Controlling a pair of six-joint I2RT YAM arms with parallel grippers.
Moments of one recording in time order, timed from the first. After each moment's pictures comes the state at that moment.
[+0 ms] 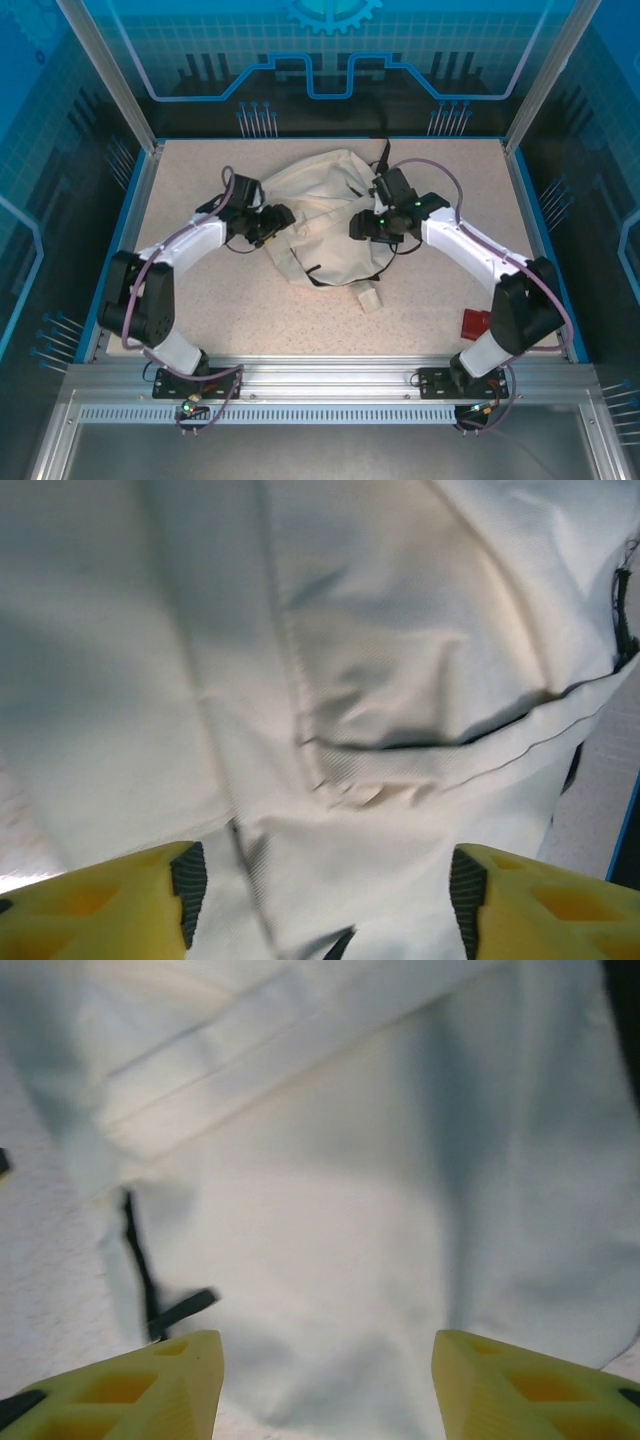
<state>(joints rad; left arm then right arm) -0.24 1.57 1.02 -0.42 0.34 -0.83 0.53 1.55 1.24 -0.72 -0.15 0.57</state>
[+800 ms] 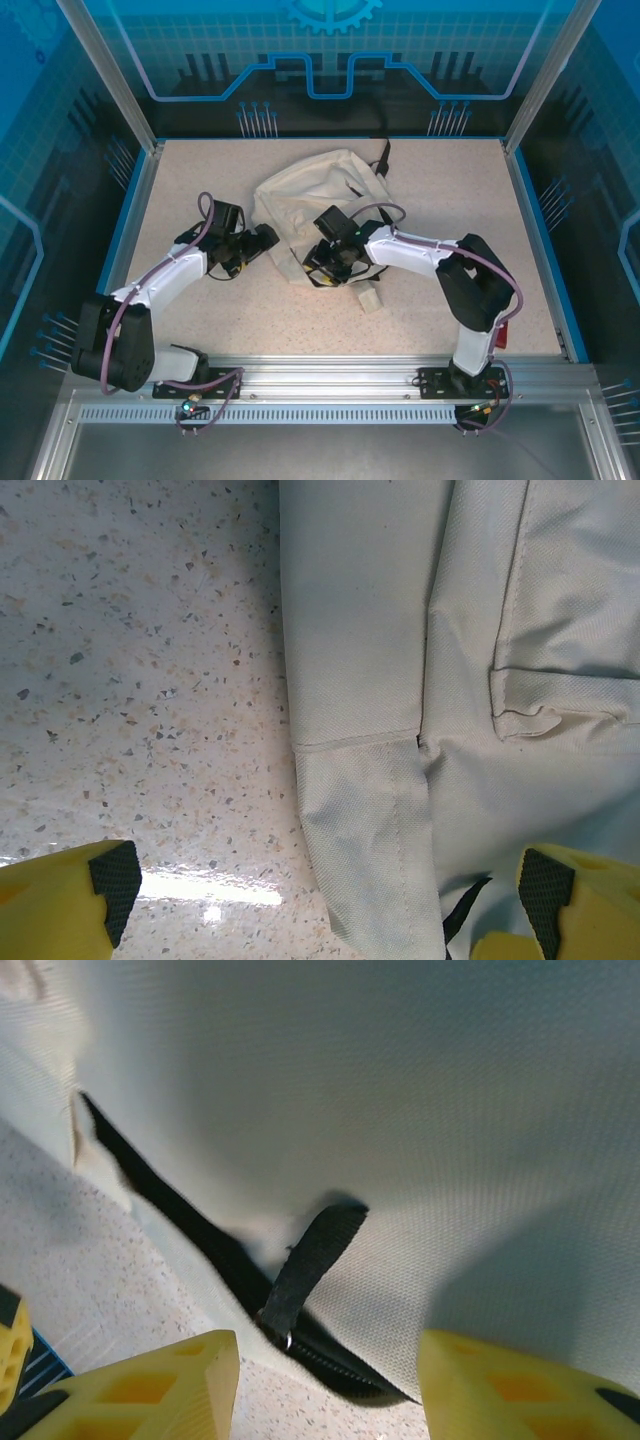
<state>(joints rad) -0.21 1.34 0.80 -0.47 0.23 -0.85 0.78 1.83 1.22 -0.51 -0.25 1.34</state>
